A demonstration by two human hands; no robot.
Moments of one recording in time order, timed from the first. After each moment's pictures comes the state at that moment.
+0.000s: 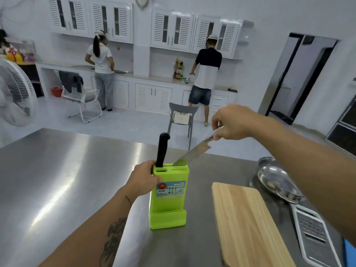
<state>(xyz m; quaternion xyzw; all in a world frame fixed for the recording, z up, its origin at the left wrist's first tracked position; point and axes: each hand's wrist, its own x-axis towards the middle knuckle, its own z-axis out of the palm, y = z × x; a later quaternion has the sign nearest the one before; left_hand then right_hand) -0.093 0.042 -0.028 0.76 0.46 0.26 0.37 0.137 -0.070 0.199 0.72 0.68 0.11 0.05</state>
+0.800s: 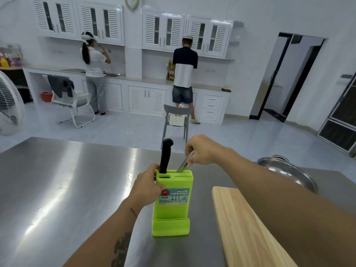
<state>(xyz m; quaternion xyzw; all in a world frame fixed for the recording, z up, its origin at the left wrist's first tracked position) -0.076 0.048 -0.032 0.76 0.43 0.28 0.40 0.122 -0.004 0.104 0.74 0.67 -0.06 -0.09</state>
